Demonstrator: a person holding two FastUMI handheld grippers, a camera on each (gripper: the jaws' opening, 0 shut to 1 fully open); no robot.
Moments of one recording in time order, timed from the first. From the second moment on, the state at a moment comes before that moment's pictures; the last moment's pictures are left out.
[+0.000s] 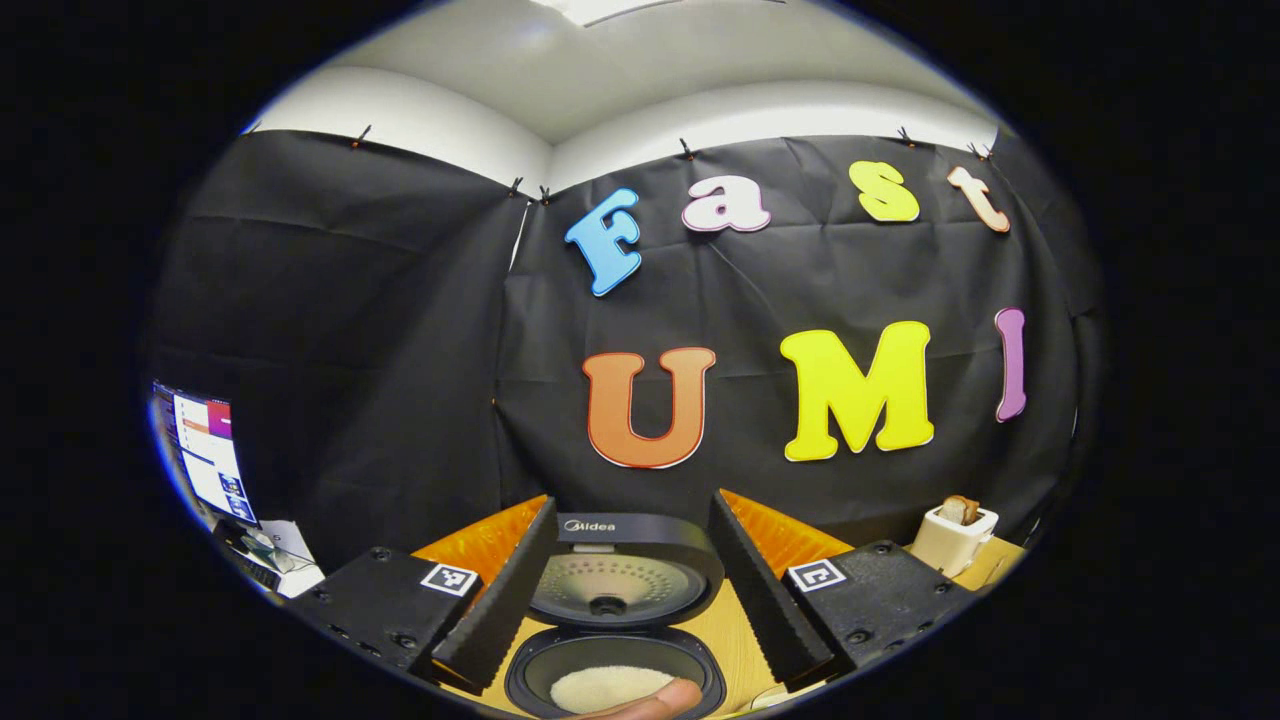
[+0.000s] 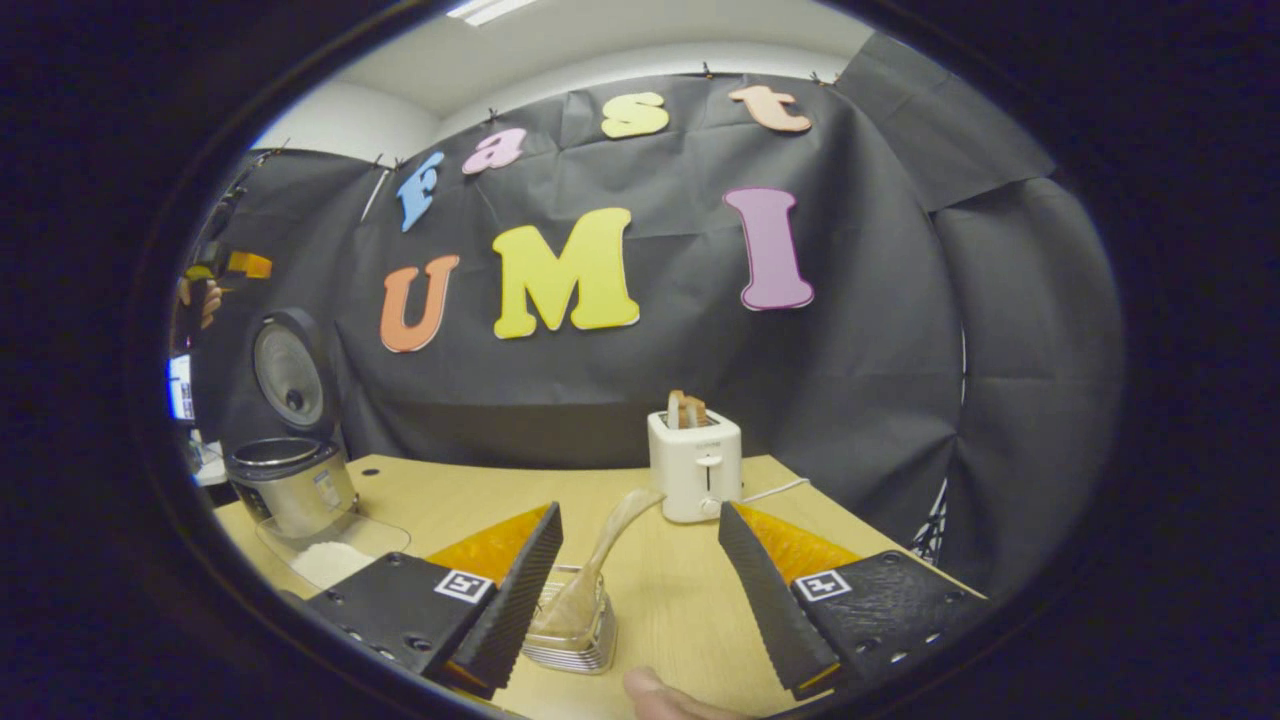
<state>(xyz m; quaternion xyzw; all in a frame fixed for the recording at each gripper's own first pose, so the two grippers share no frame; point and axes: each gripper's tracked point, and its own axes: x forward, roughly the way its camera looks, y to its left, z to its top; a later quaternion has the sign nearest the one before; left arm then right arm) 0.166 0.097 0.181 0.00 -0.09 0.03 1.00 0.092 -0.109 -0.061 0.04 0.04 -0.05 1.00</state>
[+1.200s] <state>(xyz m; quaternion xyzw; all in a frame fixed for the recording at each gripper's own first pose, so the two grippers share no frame) 0.296 0.135 0.165 0.00 -0.12 0.05 0.99 0.065 -0.080 -0.017 0.01 -0.07 -0.03 1.00</state>
